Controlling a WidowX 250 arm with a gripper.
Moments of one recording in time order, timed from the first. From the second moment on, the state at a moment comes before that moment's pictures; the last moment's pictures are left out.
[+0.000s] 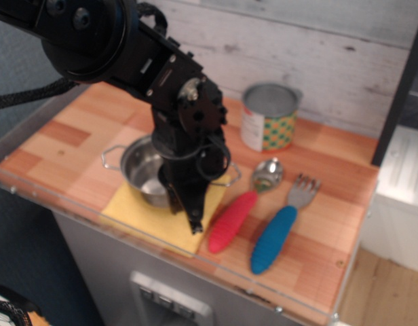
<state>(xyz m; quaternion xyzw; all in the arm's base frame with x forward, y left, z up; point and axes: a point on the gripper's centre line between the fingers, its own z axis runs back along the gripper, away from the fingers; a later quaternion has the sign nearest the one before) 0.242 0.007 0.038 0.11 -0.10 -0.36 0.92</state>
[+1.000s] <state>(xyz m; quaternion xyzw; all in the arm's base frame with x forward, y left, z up) 0.228 0.023 0.033 0.05 -0.09 -0.33 0.94</state>
